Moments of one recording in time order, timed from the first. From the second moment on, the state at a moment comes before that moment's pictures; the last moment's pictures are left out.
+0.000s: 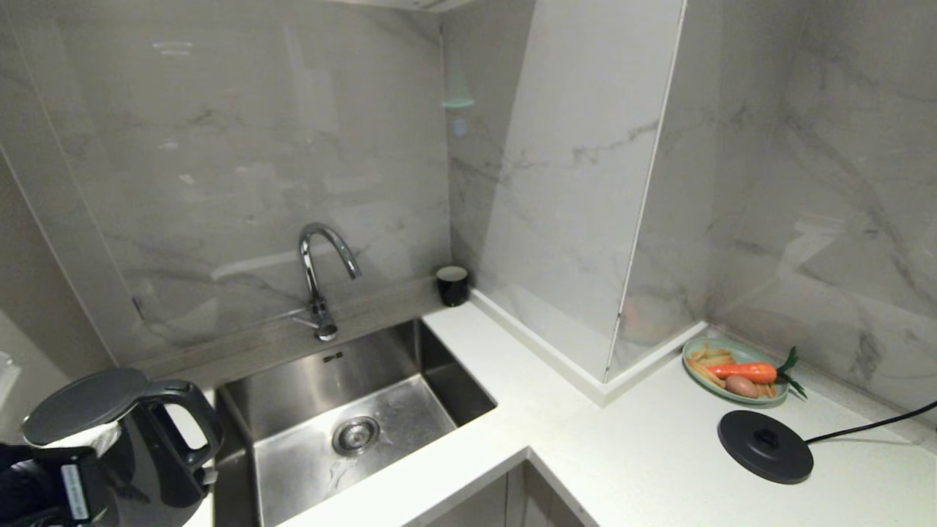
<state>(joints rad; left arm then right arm) -0.01 1.01 -0.33 -0.24 0.14 -0.05 0.00 0.00 0.00 0.01 0.00 0.01</state>
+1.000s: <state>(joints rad) -0.21 1.99 -0.01 -1.31 0.52 -0.27 0.00 0.00 0.00 0.01 0.00 0.01</state>
